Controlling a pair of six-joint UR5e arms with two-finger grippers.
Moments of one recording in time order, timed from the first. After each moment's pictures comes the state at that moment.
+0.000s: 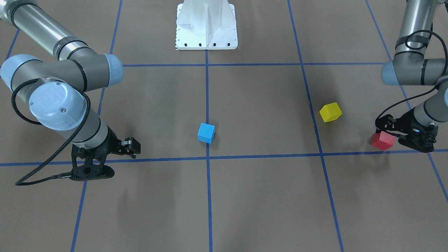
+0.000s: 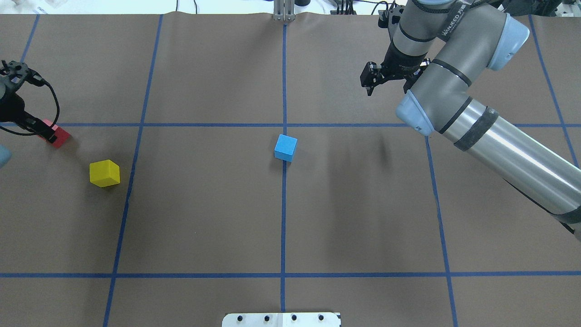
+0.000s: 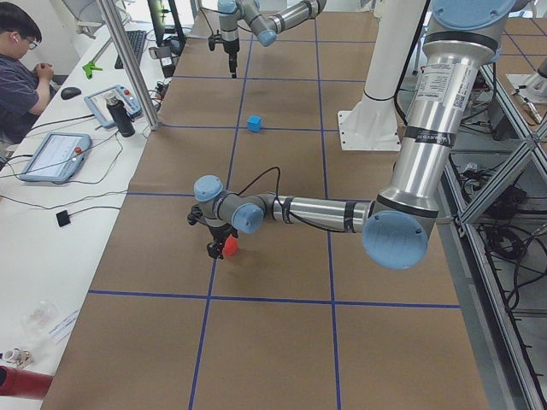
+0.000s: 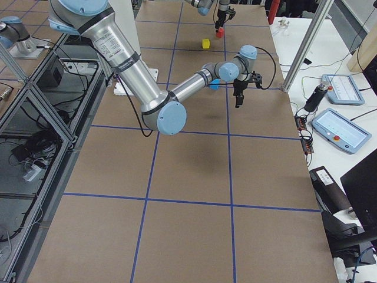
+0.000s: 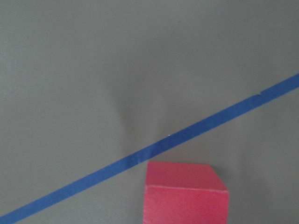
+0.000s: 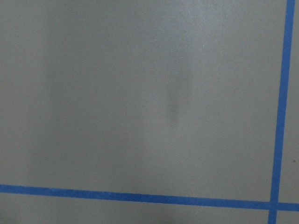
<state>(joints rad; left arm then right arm) -1.11 -1.79 -1.36 -1.91 -2.24 -0.12 0.91 -0.87 1.42 -1.58 2.15 0.76</state>
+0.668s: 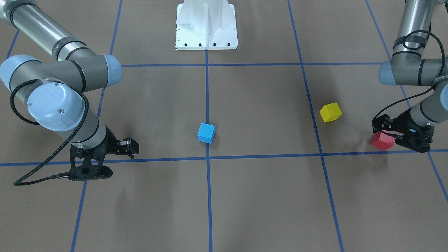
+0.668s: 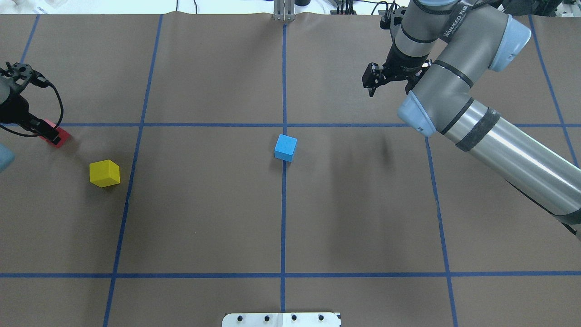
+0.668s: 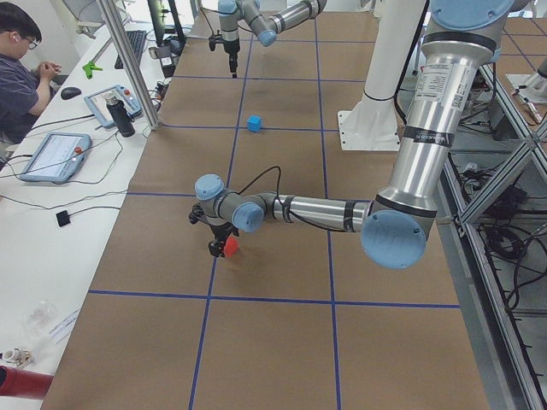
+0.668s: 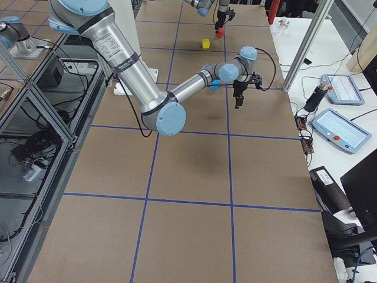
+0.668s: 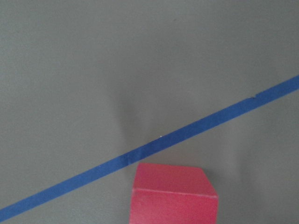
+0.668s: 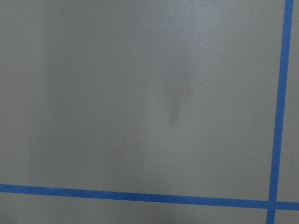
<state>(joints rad) -1.10 -1.79 -1.36 -1.91 -2.25 -0.14 0.92 -0.88 1.42 -1.58 2.15 0.76</state>
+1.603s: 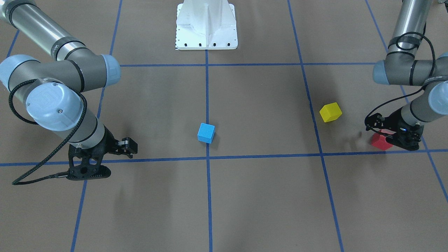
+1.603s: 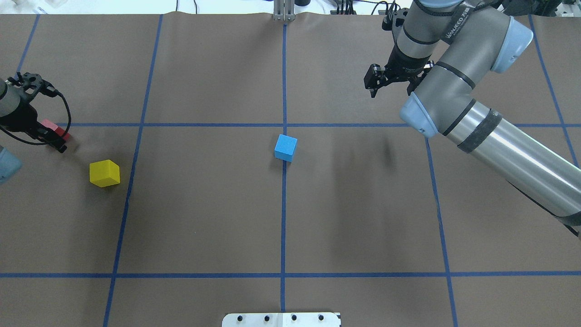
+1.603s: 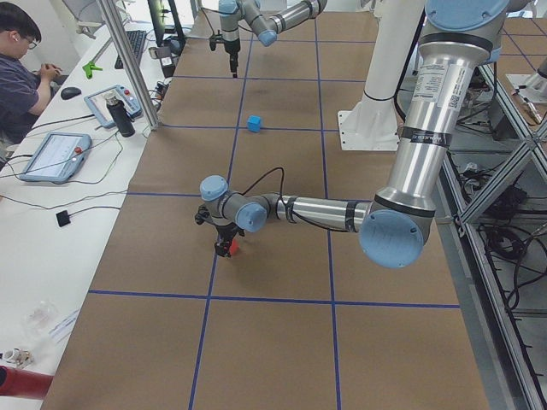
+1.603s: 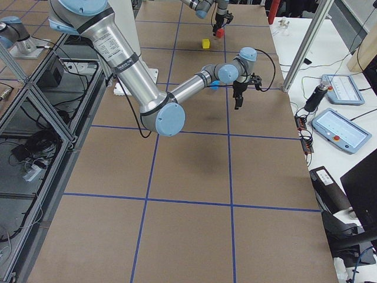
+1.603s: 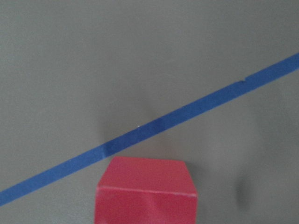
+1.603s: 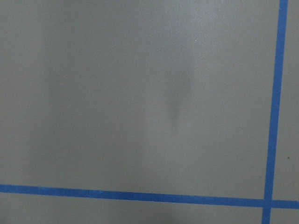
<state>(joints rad) -1.06 -1.78 -1.36 -1.91 -2.25 -0.15 0.92 -0.89 1.42 -1.58 2.15 0.76</state>
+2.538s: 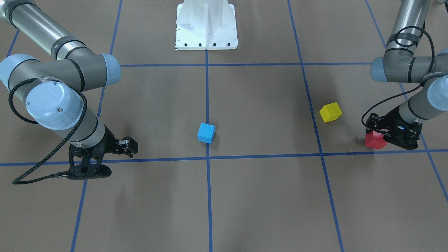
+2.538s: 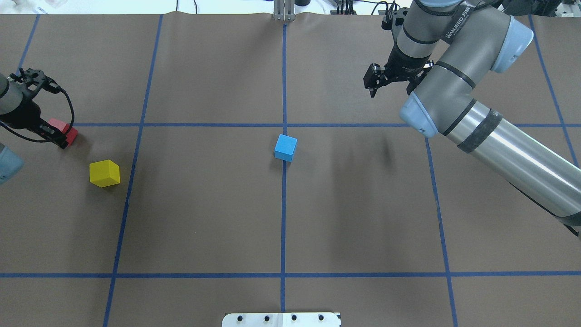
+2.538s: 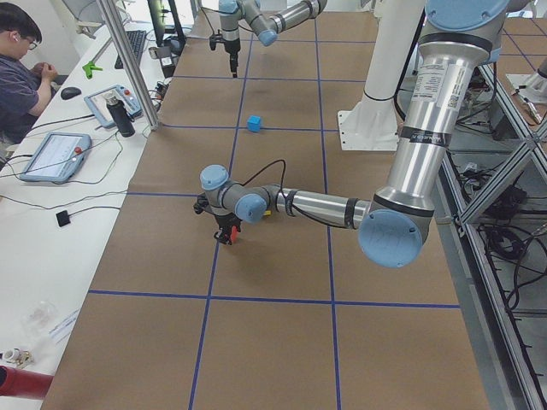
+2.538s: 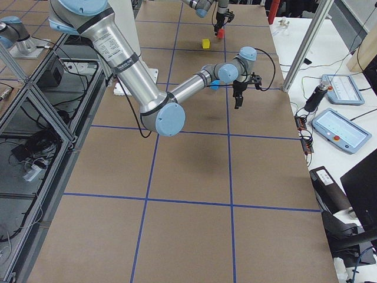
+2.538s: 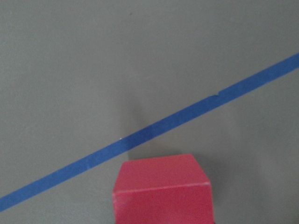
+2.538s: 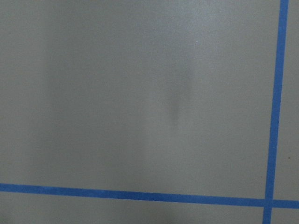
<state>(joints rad) -1.06 -1.80 -1.45 -1.85 -2.25 -0.18 0.92 -0.89 1.43 -1.58 2.15 0.76</state>
